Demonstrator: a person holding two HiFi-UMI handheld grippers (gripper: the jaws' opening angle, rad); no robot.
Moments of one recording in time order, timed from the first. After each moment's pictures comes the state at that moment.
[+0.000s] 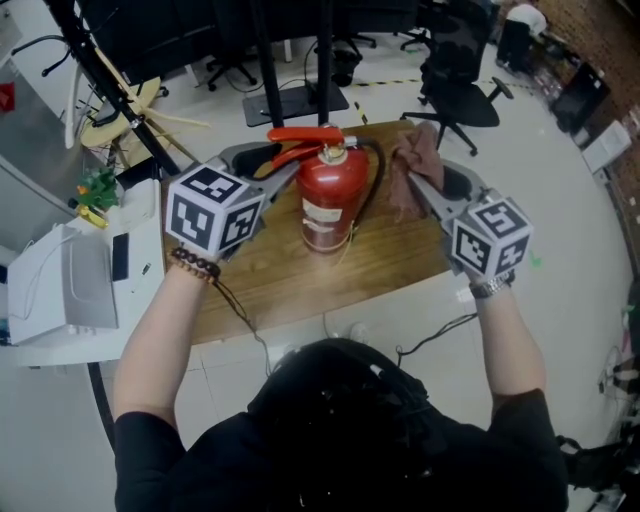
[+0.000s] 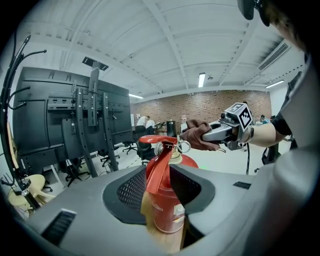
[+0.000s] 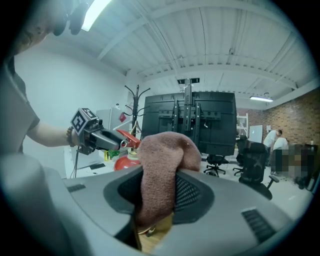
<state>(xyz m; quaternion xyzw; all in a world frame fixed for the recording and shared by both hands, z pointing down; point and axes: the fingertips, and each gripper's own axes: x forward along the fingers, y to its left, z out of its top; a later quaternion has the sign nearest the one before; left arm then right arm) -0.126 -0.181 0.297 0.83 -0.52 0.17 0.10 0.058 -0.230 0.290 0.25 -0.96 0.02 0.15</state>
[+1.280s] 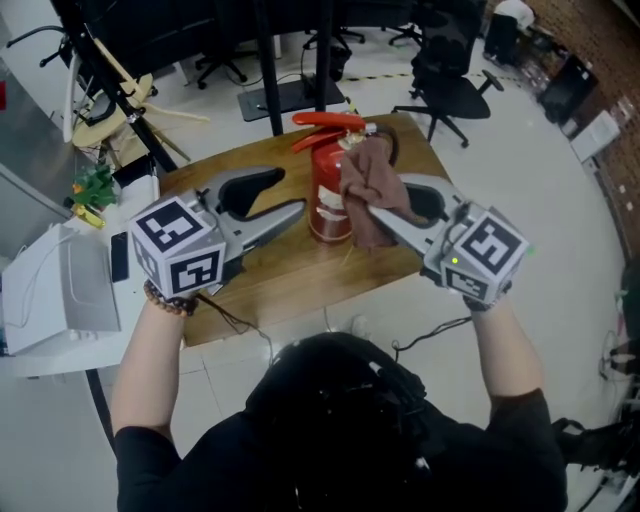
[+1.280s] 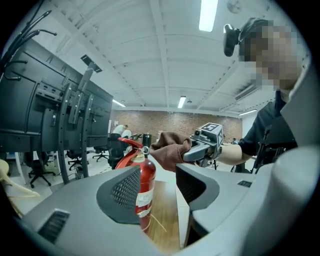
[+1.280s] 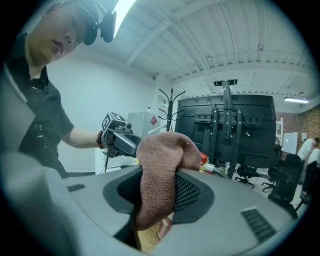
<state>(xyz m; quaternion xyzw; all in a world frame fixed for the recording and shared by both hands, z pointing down) -0.114 -0.082 0.277 0.91 -0.38 0.07 0.12 -0.020 -0.104 0.276 0.08 -0.98 -0.03 0.15</state>
